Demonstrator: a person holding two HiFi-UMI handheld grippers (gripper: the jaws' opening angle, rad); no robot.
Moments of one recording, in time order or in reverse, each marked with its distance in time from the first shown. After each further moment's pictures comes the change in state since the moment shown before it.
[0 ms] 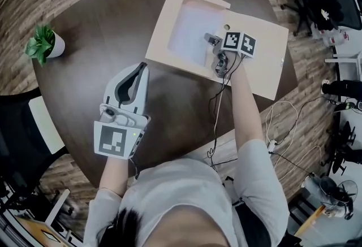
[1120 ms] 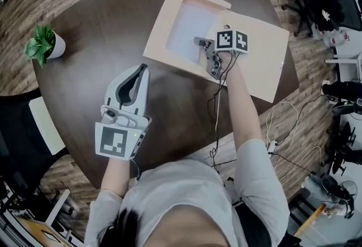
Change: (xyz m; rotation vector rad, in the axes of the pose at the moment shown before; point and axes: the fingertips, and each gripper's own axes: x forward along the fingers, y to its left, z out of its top) left arm -0.001 0.007 -0.008 -0.020 0.016 0.010; right arm 0.024 0.052 -0.030 -0.036 0.162 0.175
